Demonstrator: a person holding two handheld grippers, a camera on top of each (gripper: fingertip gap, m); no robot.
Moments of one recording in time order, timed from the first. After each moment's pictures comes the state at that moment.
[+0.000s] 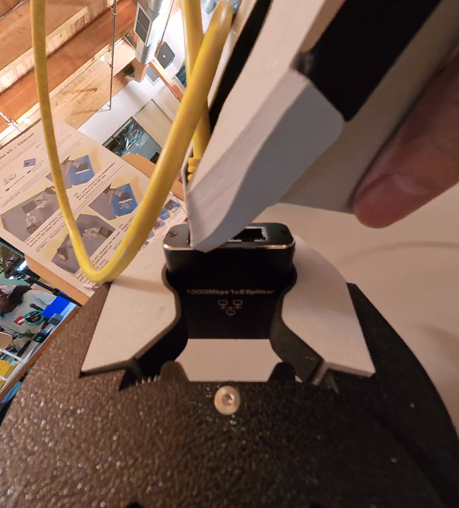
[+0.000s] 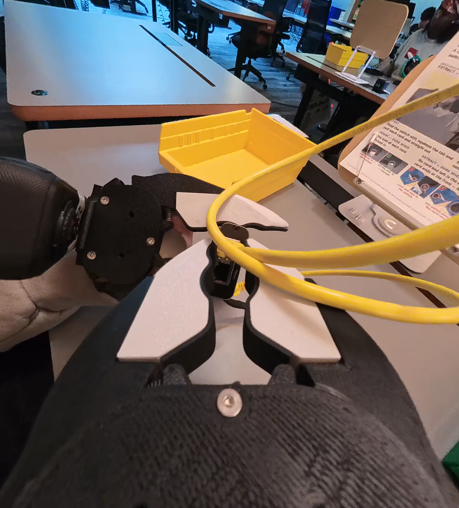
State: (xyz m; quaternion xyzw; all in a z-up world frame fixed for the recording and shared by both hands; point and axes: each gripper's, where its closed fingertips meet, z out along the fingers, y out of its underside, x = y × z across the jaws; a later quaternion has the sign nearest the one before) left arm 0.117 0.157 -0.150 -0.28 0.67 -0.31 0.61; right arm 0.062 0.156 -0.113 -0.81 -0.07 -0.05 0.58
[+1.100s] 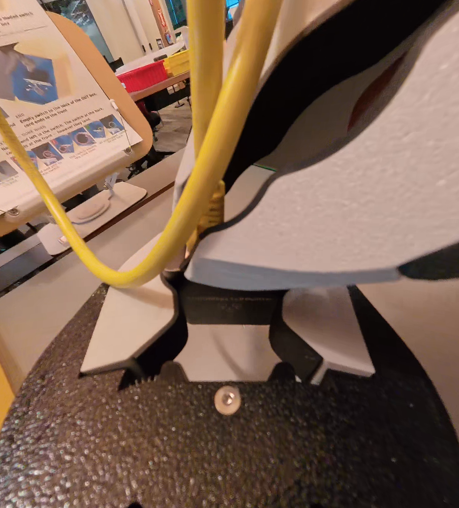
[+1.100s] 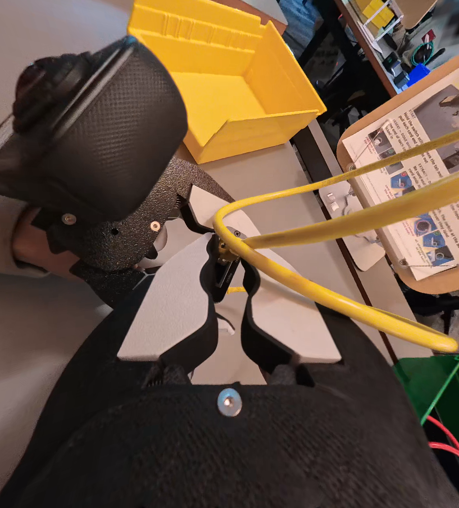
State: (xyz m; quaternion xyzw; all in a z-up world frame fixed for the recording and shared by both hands) left arm 0.136 0.159 -0.204 -0.44 0.65 -0.41 0.47; right arm 0.081 0.177 -0.158 -0.85 -0.18 -0.18 0.46
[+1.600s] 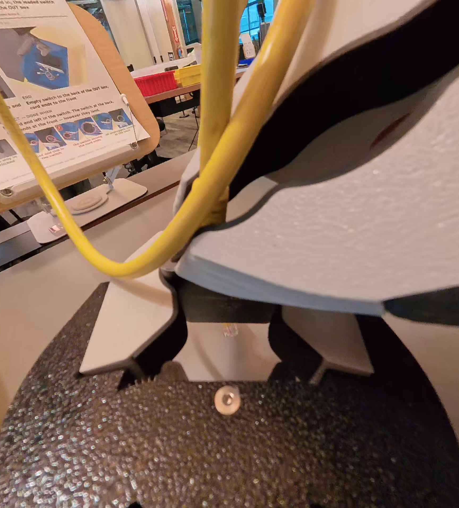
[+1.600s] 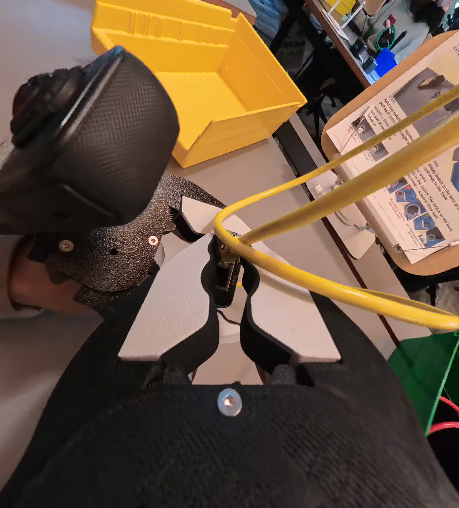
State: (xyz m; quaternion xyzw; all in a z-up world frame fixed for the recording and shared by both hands) left arm 0.136 0.167 -0.209 -0.46 0.61 -0.45 0.47; right arm 0.080 0.190 -0.166 -0.85 -0.13 -0.21 0.47
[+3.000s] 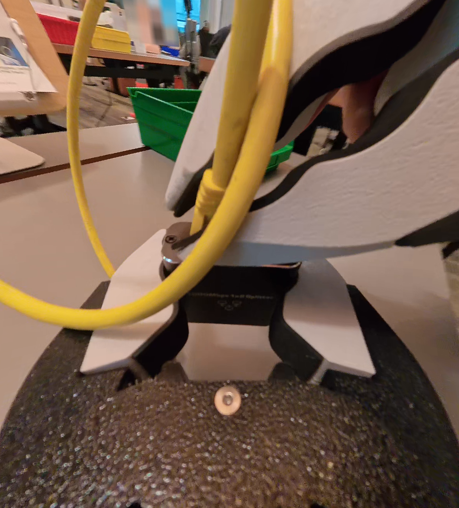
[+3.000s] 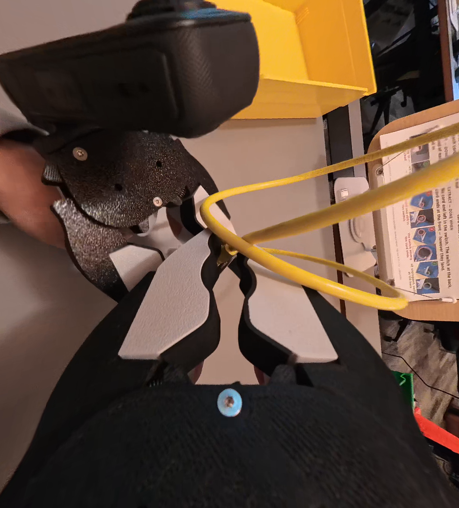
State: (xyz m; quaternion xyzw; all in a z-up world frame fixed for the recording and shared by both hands) left arm 0.137 0.140 -0.219 -0.46 0.61 -0.56 0.31; right arm 0.093 0.188 -0.176 -0.87 -0.29 -0.21 0.34
